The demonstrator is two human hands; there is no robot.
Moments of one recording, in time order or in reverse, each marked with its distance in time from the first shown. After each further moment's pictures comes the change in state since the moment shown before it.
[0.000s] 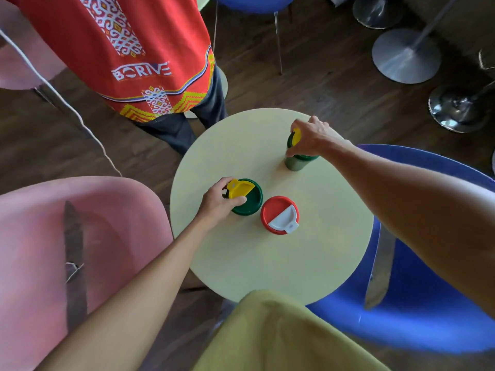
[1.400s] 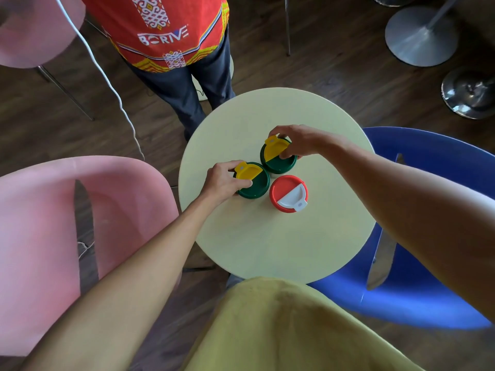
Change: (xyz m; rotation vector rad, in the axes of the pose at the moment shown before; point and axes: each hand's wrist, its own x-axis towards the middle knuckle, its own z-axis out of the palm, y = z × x) left_hand -0.002 -0.006 -0.011 -0.053 -0.013 -0.040; right_hand -0.034 -0.034 0.026 0.243 -0.329 -0.268
